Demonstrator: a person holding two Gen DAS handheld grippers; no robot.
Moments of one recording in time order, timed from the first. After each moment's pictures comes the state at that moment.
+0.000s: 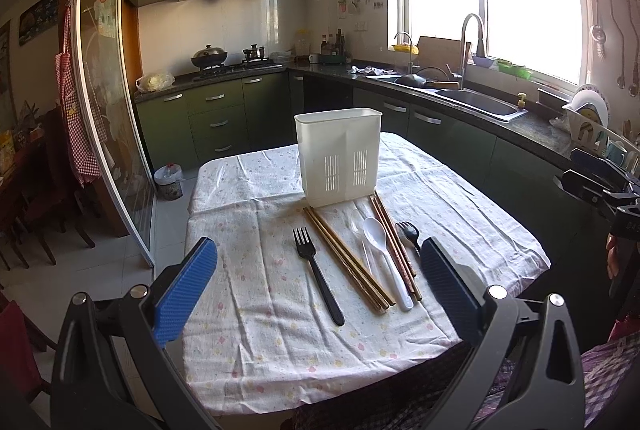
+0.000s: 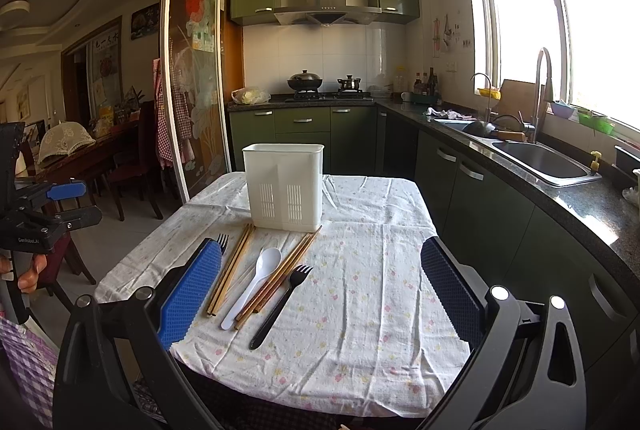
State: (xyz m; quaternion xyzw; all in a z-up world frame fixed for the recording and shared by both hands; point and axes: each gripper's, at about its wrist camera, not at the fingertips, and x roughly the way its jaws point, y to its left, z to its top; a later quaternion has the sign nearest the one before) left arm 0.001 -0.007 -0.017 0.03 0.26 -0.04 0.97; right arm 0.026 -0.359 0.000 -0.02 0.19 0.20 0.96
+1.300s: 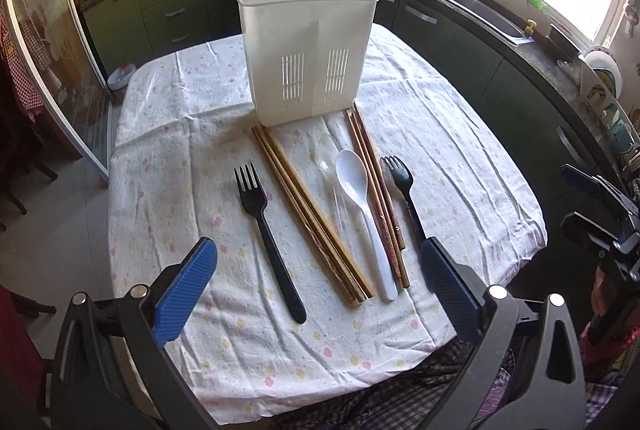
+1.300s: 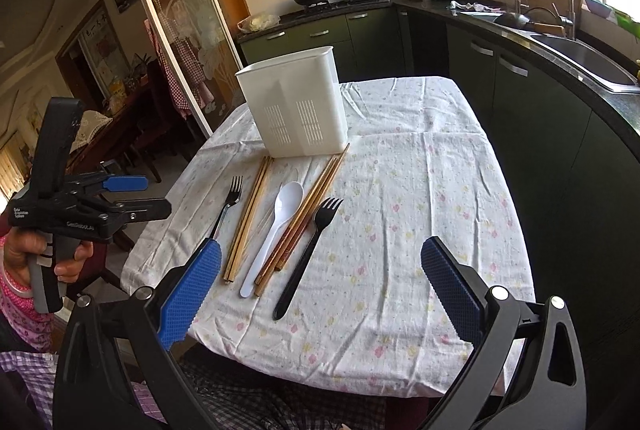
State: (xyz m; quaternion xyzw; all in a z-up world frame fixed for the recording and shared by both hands) left arm 0.149 -0.034 -0.064 0.01 0.49 -0.09 0.87; right arm 0.114 -0.338 -0.049 0.04 0.38 0.25 0.89
